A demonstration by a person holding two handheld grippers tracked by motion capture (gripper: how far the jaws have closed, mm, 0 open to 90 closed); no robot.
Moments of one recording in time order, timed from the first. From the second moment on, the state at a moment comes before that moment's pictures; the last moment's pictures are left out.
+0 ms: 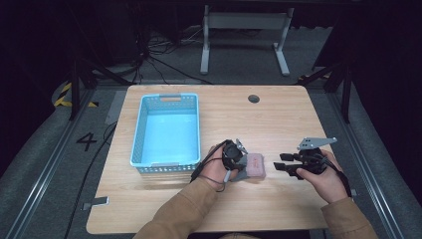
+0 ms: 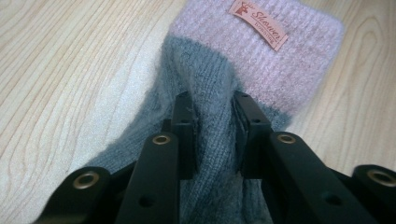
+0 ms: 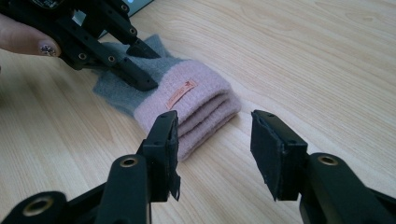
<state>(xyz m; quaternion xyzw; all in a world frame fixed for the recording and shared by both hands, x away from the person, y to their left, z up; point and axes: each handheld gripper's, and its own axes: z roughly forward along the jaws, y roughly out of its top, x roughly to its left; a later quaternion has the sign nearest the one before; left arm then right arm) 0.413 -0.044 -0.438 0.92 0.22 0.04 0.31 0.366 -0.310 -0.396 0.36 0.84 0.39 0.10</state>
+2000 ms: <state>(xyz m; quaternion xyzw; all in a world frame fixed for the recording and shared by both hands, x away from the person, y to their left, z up) 0.425 0.111 -0.320 0.89 0.28 0.09 0.35 0.399 -0.281 -0.394 0.33 0.85 0.40 0.08</state>
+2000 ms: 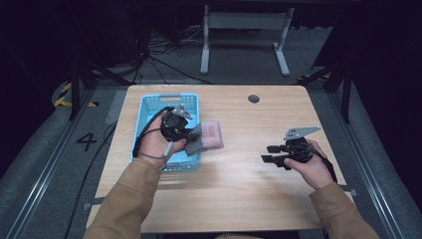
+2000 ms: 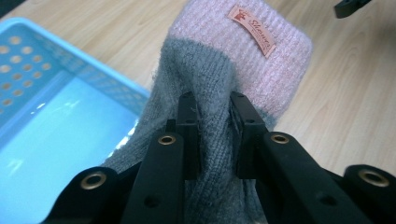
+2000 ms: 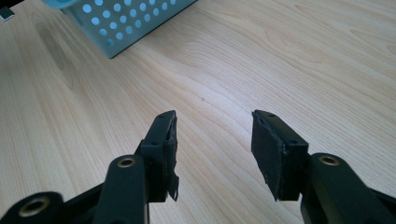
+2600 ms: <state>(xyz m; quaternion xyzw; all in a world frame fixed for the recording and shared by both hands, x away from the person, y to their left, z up) 0.457 0.161 -0.318 0.88 0.30 0.11 0.34 0.386 -0.300 -0.405 0.36 0.84 0.39 0.08</state>
